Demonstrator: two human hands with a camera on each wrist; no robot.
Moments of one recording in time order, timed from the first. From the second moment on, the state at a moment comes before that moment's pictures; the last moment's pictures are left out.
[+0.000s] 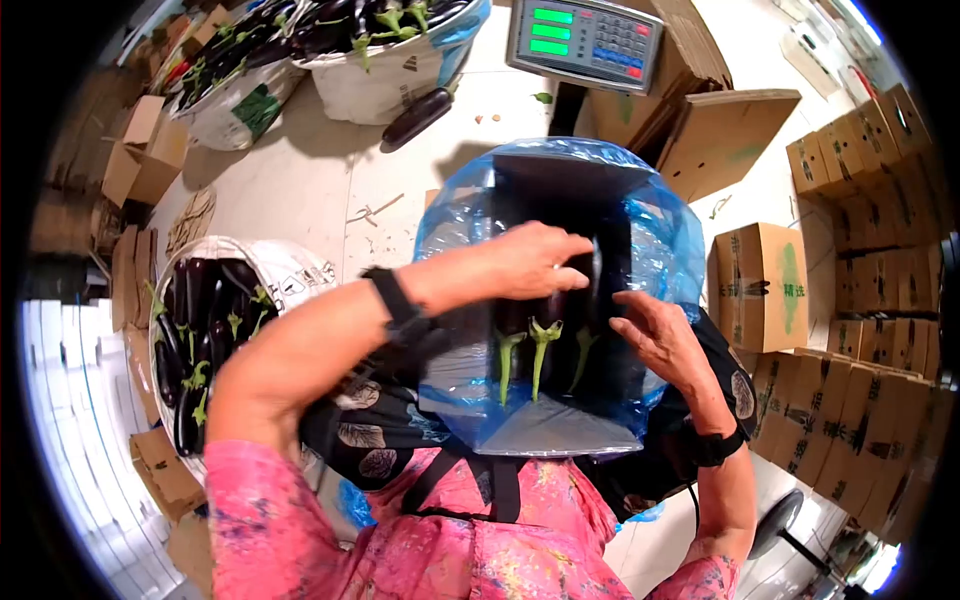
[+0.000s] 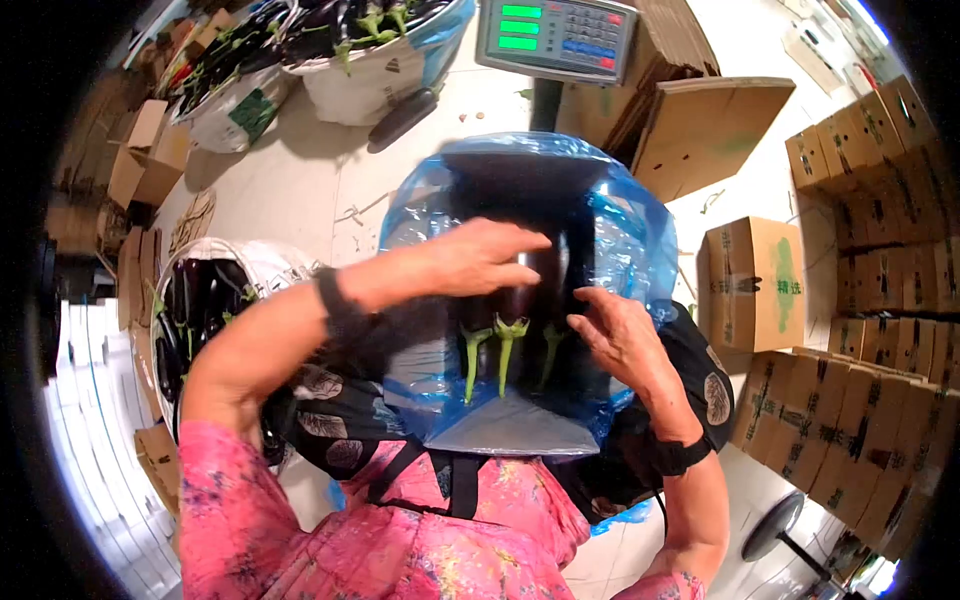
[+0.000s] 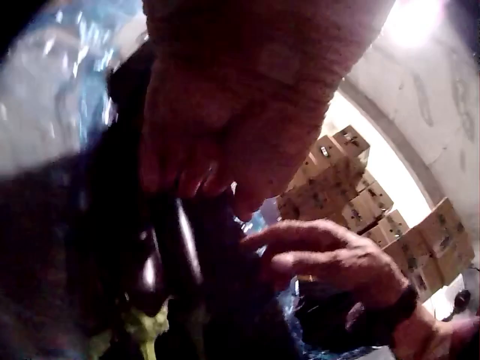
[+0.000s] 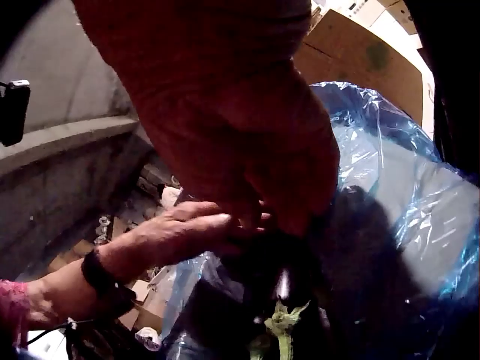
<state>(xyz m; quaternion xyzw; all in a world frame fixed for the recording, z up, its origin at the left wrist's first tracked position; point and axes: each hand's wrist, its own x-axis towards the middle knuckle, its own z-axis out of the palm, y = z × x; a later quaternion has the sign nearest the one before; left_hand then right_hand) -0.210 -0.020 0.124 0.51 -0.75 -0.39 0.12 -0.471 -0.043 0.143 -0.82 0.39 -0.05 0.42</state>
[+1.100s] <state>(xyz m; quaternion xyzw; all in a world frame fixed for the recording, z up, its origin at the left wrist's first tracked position) -0.121 -0.039 0.192 0.55 -0.71 -0.25 0.37 -0.477 -0.095 0.167 -0.50 0.57 -0.27 0.59</state>
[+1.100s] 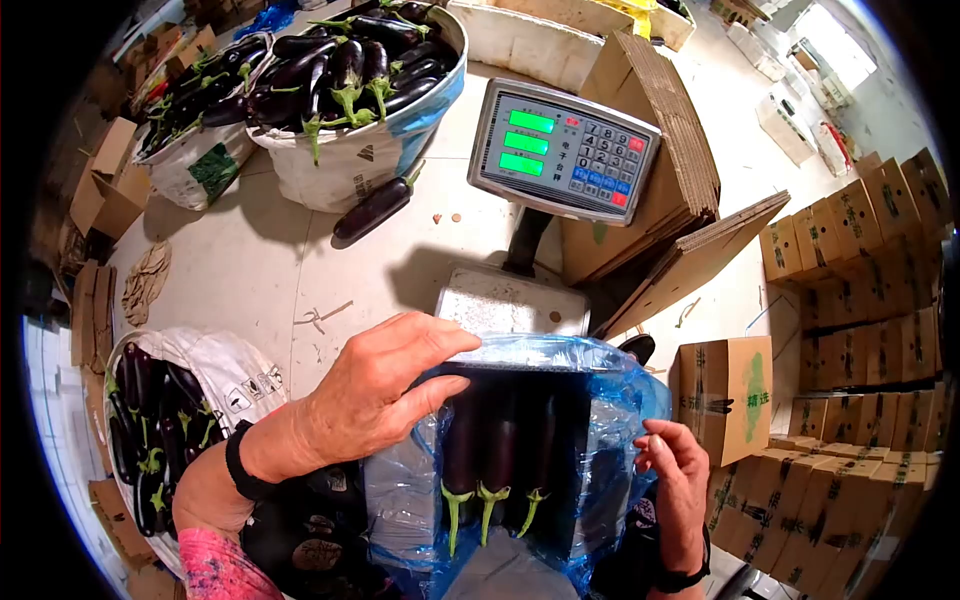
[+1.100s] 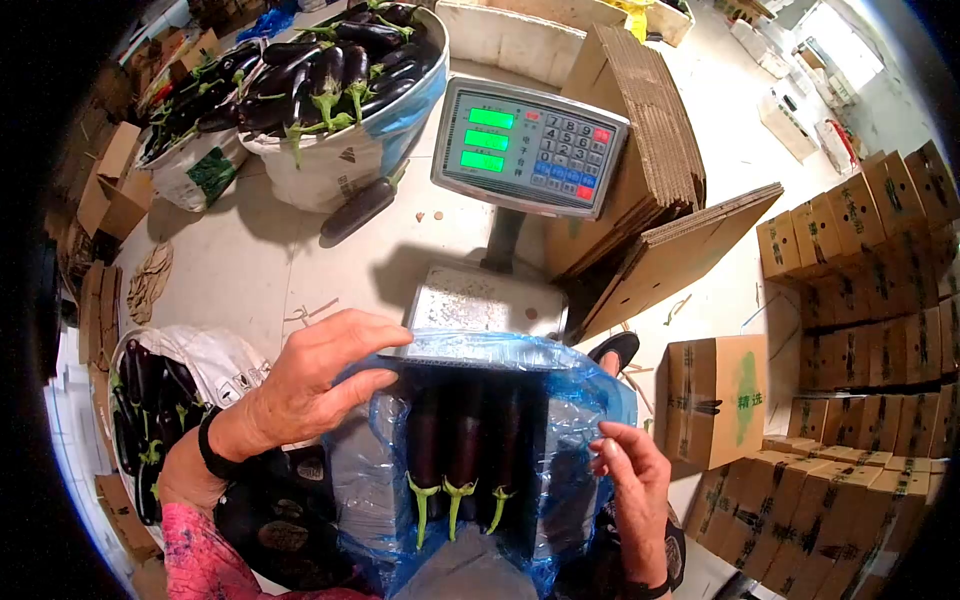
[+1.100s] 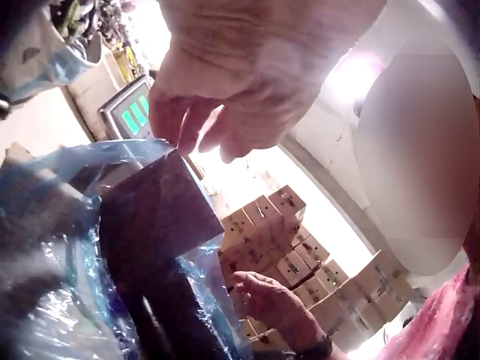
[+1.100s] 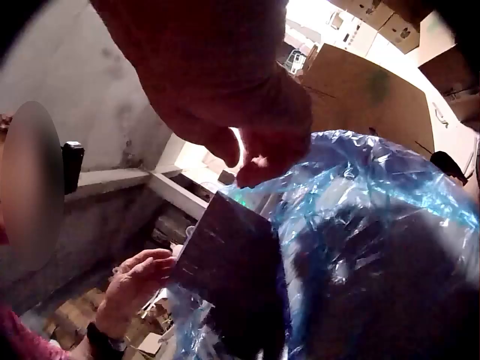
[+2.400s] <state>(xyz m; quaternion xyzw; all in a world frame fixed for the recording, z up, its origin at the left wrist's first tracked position) -0.021 0.400 0.063 0.83 -0.54 -0.08 0.10 -0.419 -0.014 0.151 -0.68 0.47 -0.06 0.56</state>
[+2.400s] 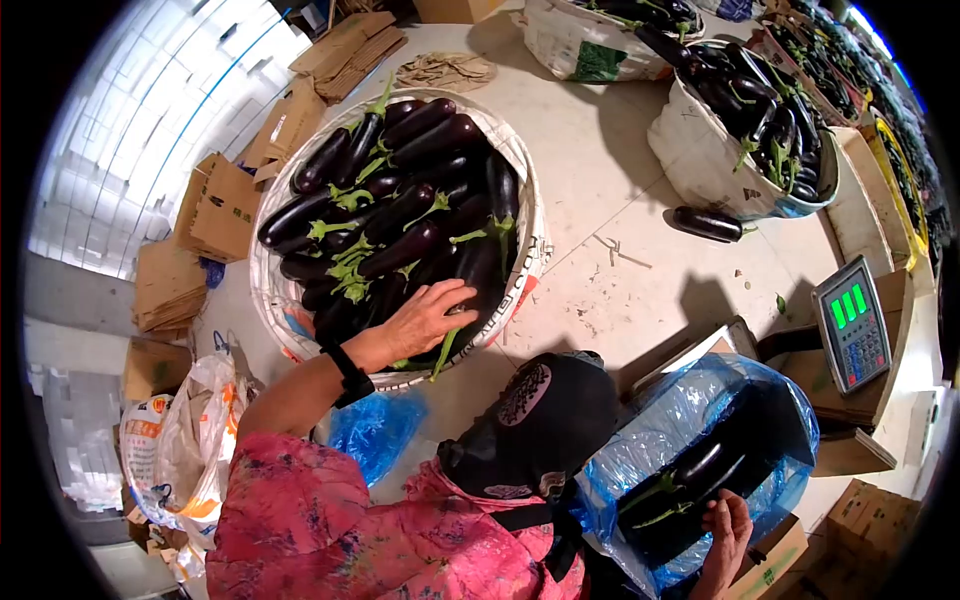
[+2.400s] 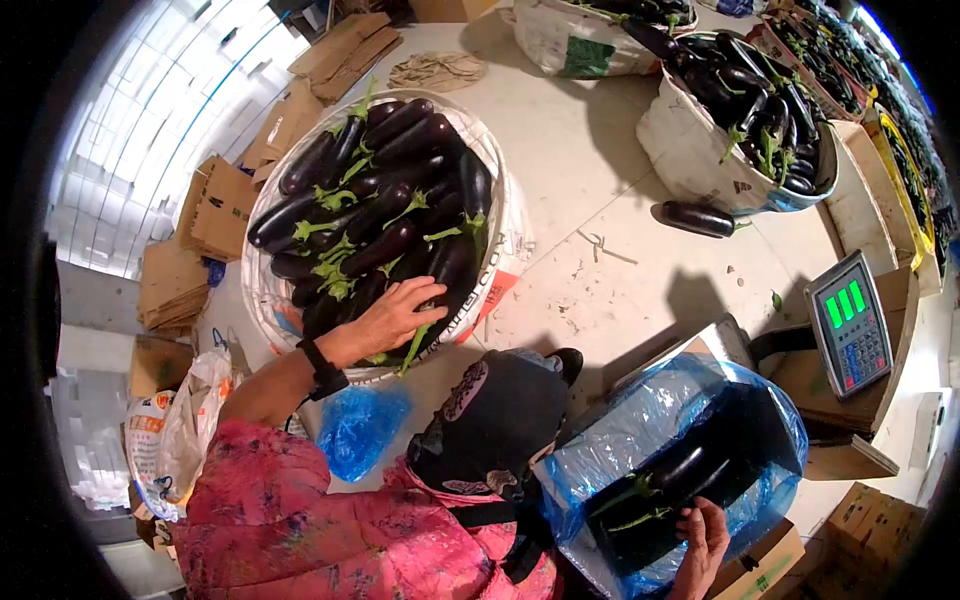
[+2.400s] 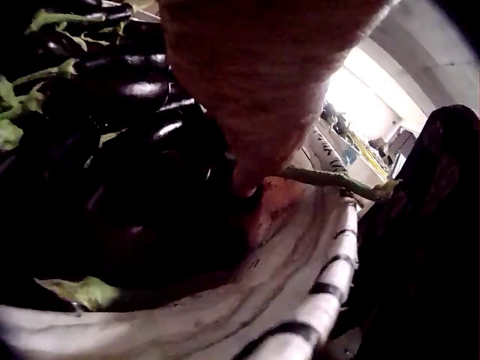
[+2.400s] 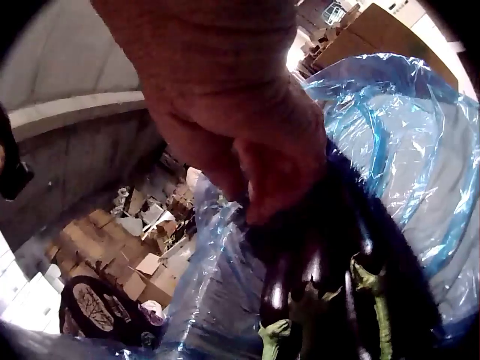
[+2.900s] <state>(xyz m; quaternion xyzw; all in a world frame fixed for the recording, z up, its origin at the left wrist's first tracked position) 0.044 0.371 0.183 0.80 -0.16 -0.05 0.57 -0.442 -0.018 0.151 -0.65 0.46 -0.05 0.60</state>
